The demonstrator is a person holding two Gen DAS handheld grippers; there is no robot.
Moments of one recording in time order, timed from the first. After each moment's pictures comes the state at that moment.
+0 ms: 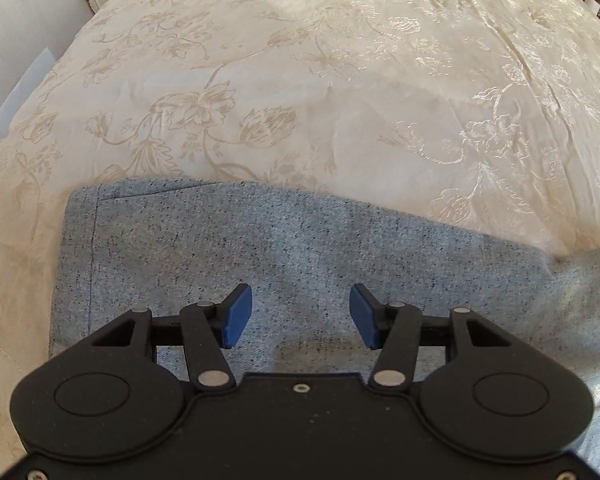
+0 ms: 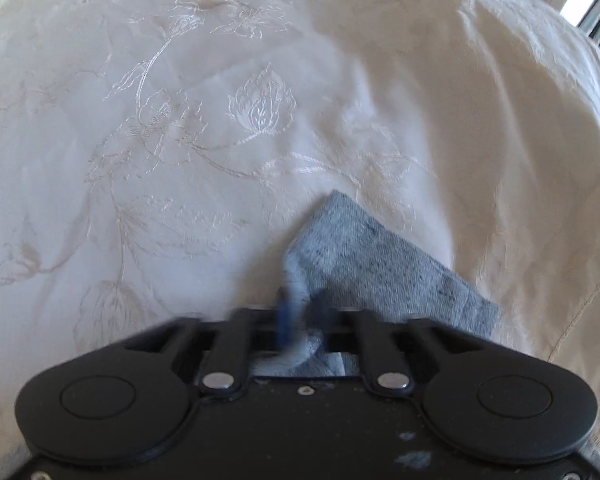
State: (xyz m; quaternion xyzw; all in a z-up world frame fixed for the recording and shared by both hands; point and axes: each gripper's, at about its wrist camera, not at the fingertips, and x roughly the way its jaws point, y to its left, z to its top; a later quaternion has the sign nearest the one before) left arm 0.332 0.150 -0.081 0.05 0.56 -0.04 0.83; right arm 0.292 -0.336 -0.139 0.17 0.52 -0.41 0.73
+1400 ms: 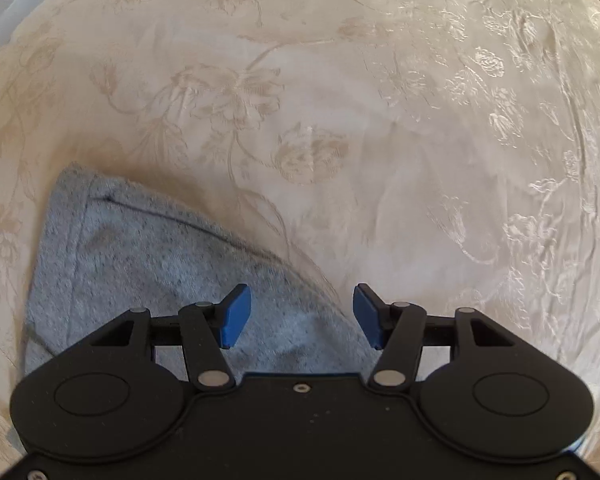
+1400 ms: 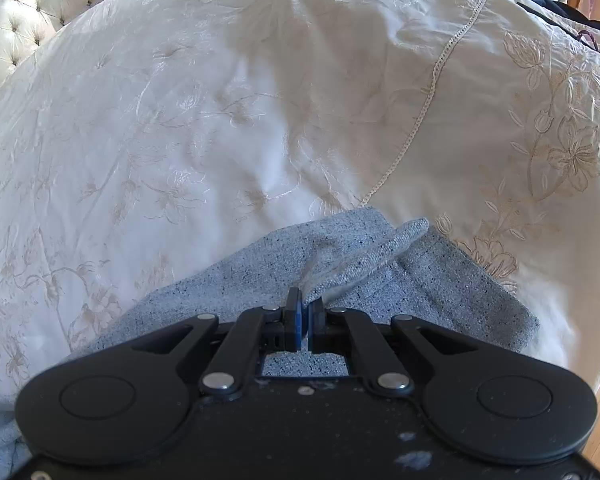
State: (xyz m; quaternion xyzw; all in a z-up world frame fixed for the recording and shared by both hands) left arm 0.429 0.183 -0.092 -0.08 0.64 0.02 0.76; right arm 0.058 -0.281 -0.046 0.28 0.45 -0.38 0.76
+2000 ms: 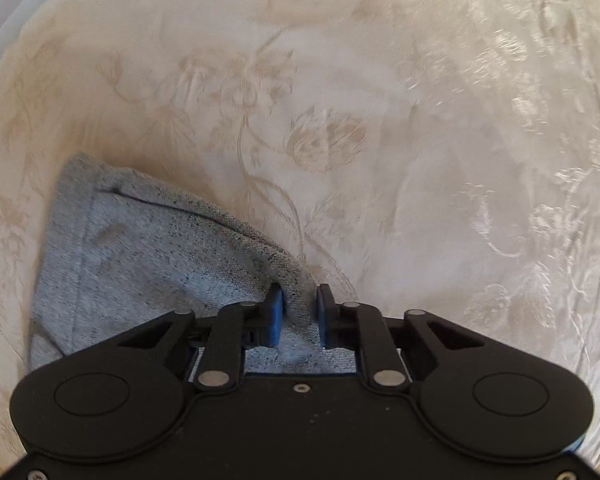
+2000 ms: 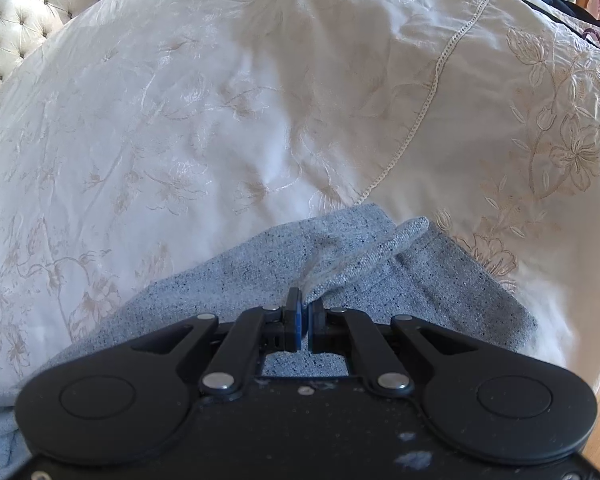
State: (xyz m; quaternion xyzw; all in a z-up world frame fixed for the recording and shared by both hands) left arm 0.416 0.175 -0.097 -0.06 0.64 0.04 0.76; right arm 0.052 -0.284 -0.046 0.28 0.45 -0.37 0.76
